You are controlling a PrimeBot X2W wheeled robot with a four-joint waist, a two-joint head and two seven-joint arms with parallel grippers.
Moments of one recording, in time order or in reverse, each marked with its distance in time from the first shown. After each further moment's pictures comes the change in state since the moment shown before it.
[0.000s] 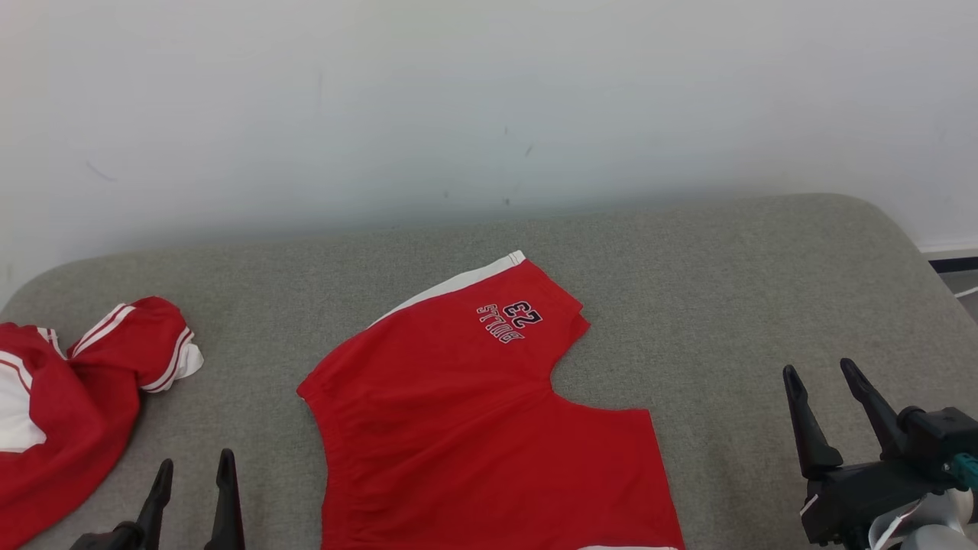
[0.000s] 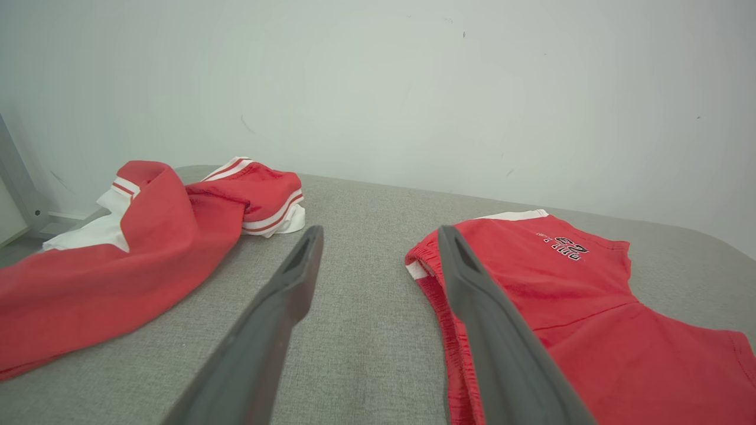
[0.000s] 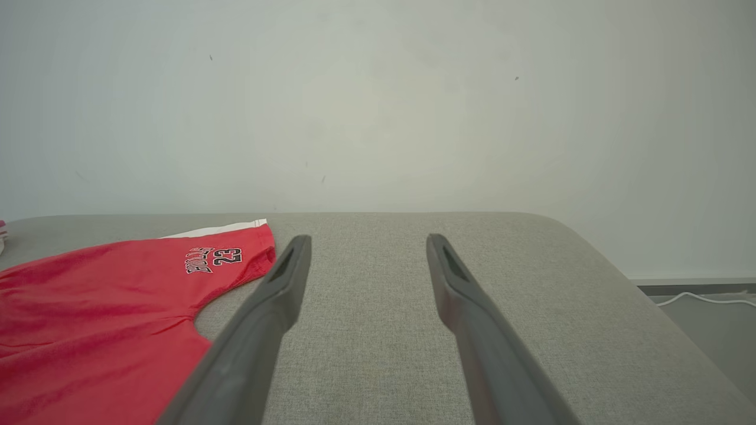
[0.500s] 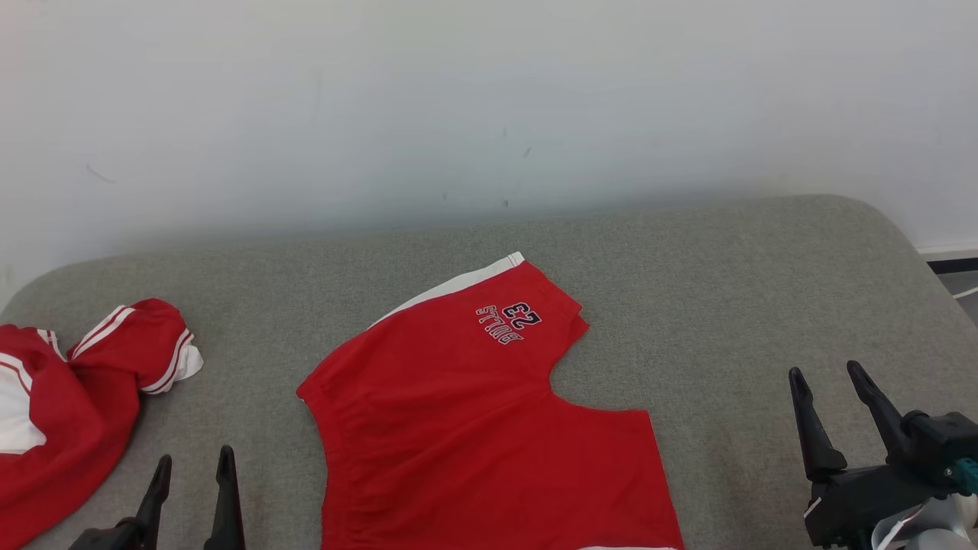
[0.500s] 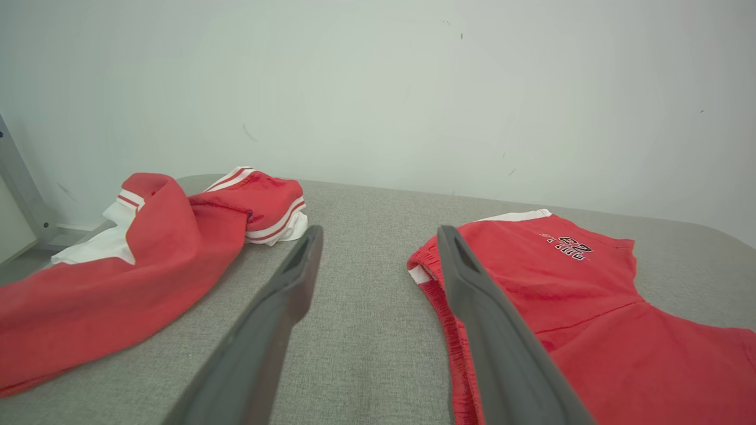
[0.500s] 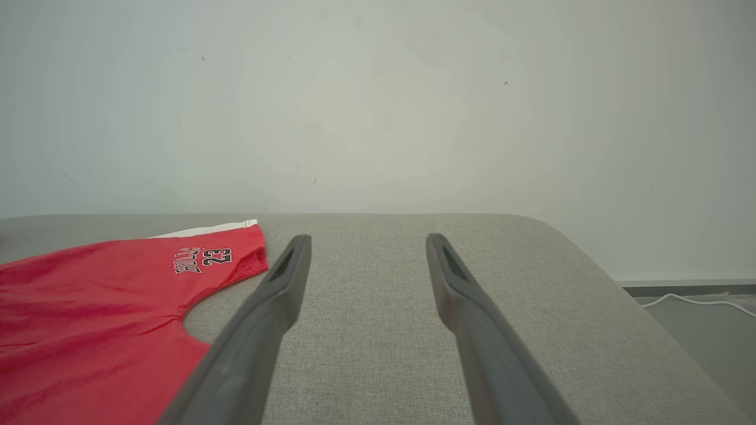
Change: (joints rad) left arm 0.000 -0.013 0.022 -0.012 0.047 0.000 0.017; right arm 0.017 0.017 -0.035 0.001 -0.038 0.000 0.000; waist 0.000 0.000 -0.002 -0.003
